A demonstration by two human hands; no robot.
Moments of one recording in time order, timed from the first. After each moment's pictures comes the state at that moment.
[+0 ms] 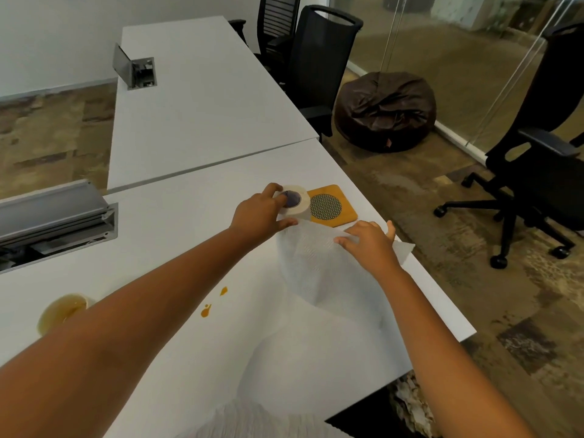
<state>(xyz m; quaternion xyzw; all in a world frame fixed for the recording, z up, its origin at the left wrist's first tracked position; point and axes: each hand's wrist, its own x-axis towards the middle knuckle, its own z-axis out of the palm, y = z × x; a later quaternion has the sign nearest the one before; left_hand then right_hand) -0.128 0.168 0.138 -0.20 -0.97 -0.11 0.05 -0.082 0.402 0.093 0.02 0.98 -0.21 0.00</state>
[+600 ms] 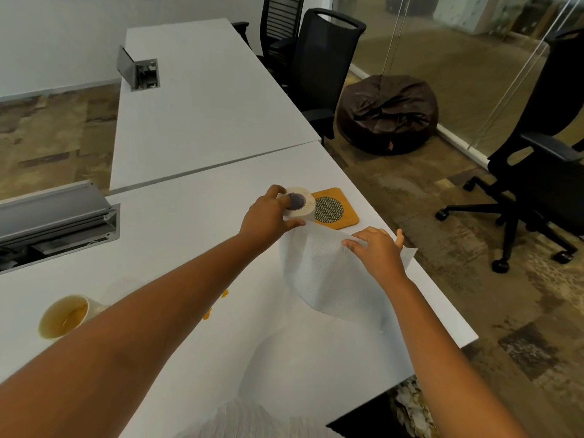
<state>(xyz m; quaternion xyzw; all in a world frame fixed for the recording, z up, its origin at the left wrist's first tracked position) -0.125 0.180 0.135 -0.15 -0.96 -0.24 0.06 -0.076 0.409 0.091 0.05 0.98 -0.21 -0.01</state>
